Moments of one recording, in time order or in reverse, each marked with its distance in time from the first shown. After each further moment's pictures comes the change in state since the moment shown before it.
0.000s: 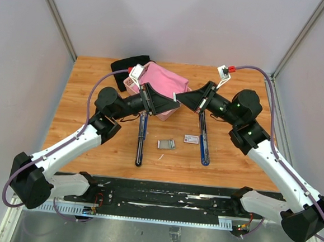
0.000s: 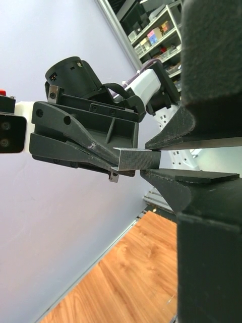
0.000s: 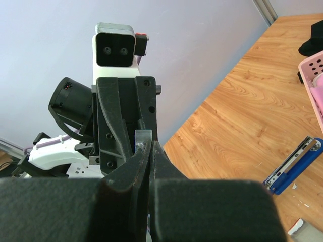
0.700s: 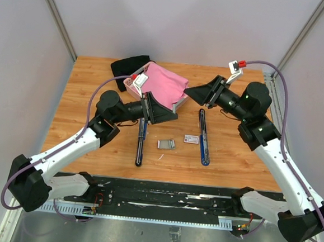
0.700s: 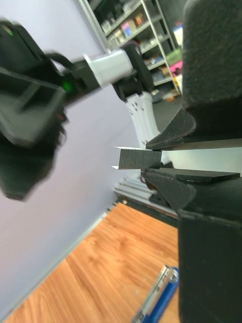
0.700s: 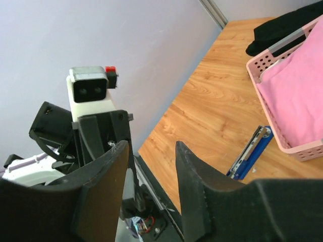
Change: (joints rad) left arm 0.000 -0.032 -0.067 -0.037 0.089 0.048; right arm -0.092 -0.020 0.061 -0.182 0.025 -0.047
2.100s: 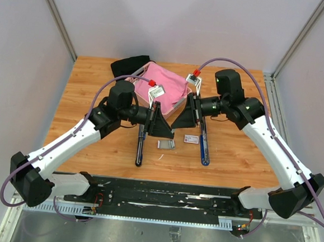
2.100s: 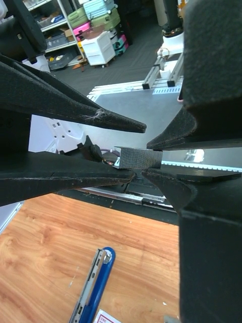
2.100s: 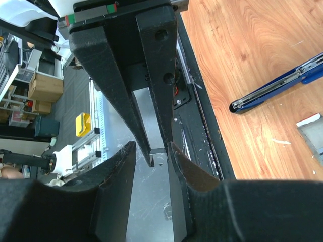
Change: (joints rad) left arm -0.019 0.055 0.224 -0.682 0.299 0.561; right arm 0.074 0.262 0.335 -0.703 -0.545 -0.493
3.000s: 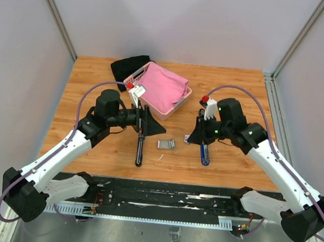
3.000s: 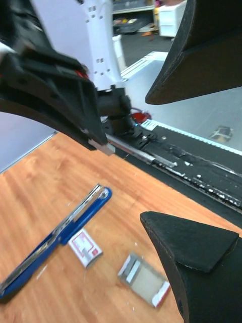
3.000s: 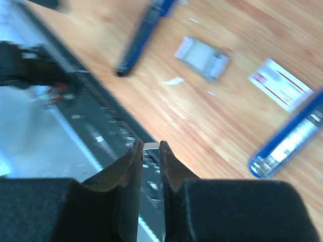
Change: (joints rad) left arm 0.105 -0.143 -0.202 0.040 -0.227 -0.073; right arm 0.003 -0.213 -0.317 -0.040 0.460 -0.047
